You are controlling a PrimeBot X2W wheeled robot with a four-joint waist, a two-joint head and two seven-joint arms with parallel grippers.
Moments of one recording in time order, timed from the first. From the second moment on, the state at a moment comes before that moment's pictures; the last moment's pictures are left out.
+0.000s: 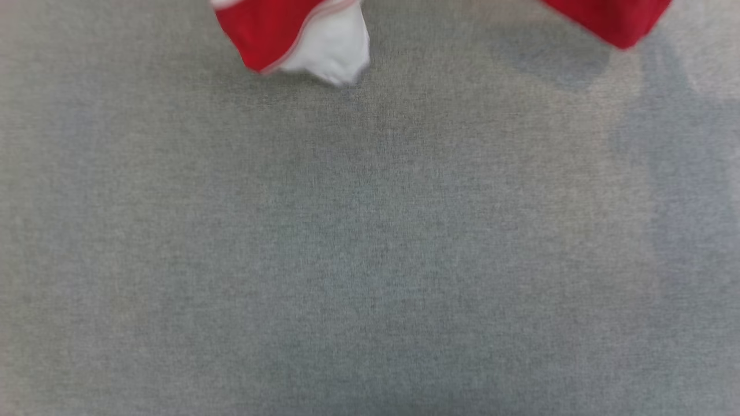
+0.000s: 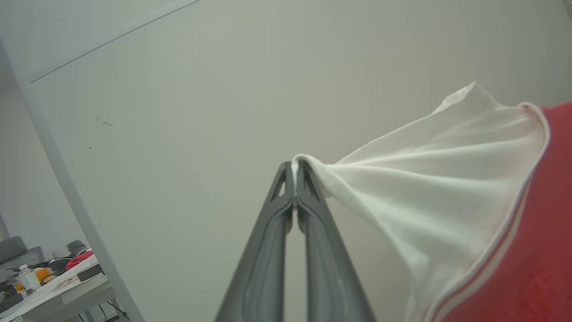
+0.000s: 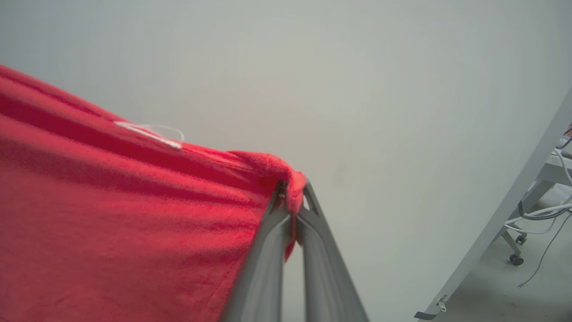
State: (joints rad) left arm -1.43 0.74 -0.33 0.04 -0.49 -0.10 0.09; right arm -1.25 -0.57 0.05 0.14 0.40 0.13 0.35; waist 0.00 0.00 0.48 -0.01
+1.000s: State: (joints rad) left arm -1.88 0.51 -0.42 0.65 -0.30 -0.12 -0.26; right arm -1.78 -0.29 0.06 0.90 0.08 0.13 -0.19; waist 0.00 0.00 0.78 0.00
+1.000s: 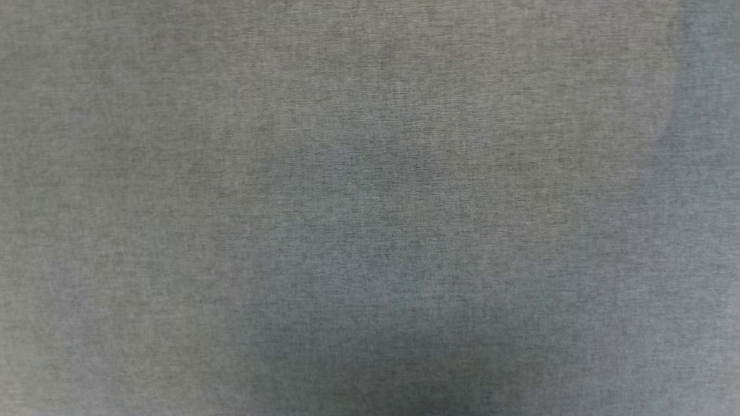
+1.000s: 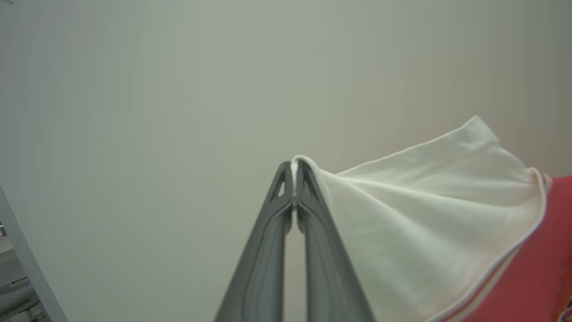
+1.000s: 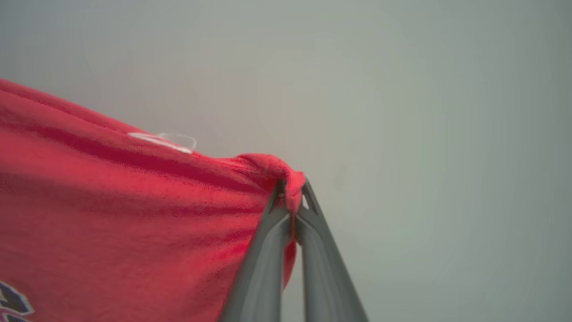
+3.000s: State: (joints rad) left arm -0.10 0.55 -0.61 0.27 -0.67 -0.13 -0.09; right arm -0.24 -0.55 0.46 0.54 0.89 0.13 -0.12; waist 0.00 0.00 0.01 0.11
